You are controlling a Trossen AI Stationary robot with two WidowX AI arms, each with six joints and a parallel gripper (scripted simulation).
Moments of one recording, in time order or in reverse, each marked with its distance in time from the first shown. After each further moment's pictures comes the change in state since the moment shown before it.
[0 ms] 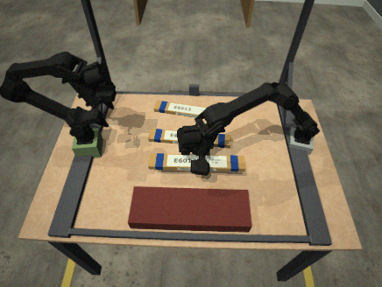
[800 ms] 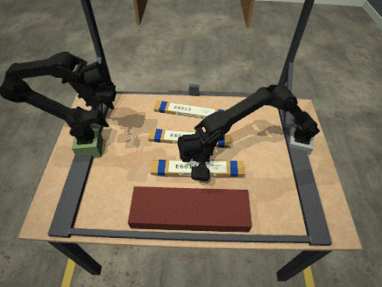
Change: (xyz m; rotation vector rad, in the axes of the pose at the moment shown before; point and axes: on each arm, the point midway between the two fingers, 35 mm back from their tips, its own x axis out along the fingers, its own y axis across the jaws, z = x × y) left arm 0.040 -0.001 -0.013 -0.002 0.016 -0.007; right arm 0.000 0.000 0.000 0.000 0.000 0.000
